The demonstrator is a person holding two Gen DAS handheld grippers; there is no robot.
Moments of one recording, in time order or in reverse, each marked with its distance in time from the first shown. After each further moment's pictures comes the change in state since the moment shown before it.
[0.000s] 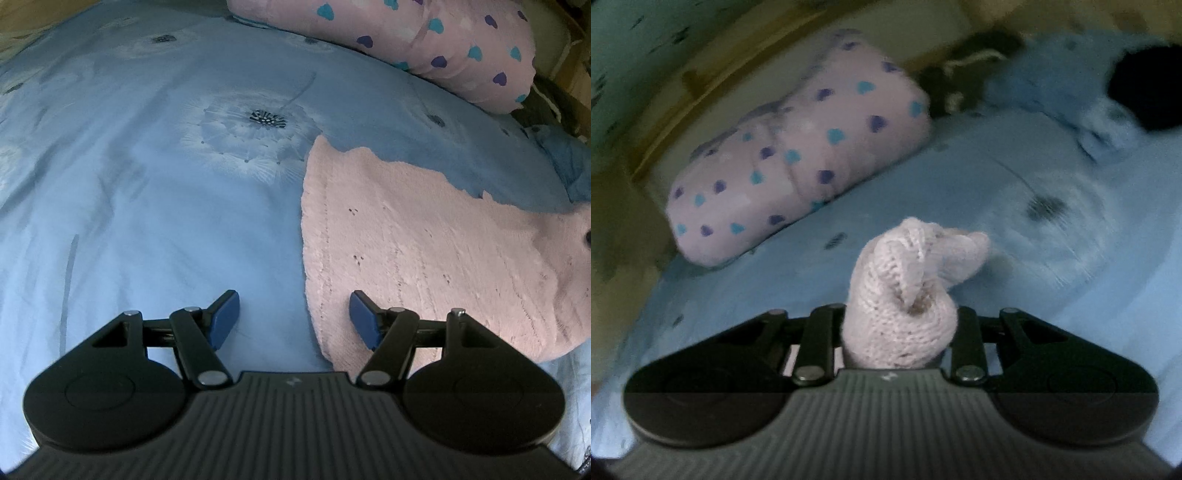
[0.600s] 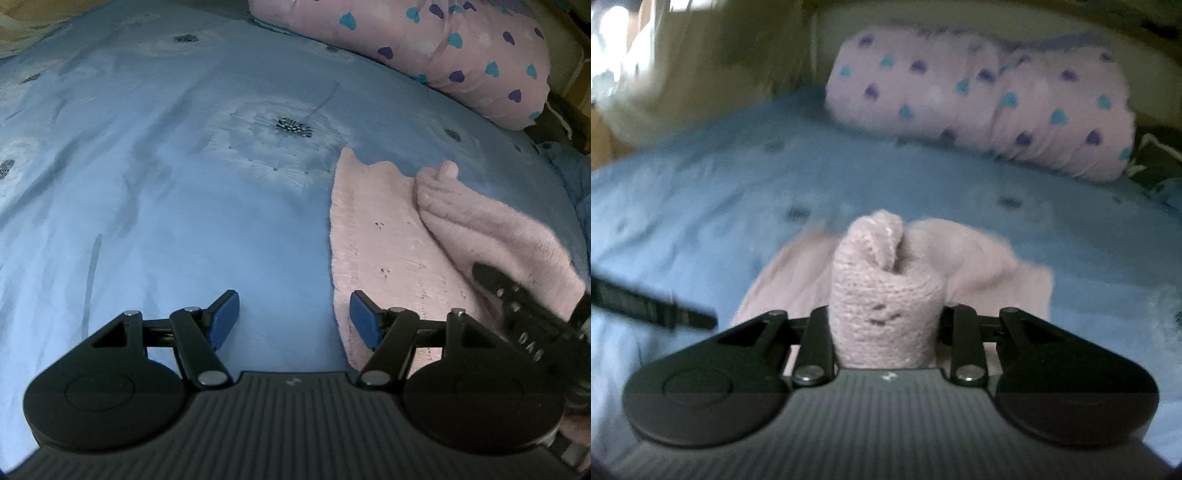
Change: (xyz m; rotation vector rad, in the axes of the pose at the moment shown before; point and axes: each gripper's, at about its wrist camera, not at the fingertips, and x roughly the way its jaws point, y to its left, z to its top) left arm -0.005 0.018 0.003 -0.054 -0.014 0.023; right arm 0.034 0.157 -0.090 -0.650 0.209 0.195
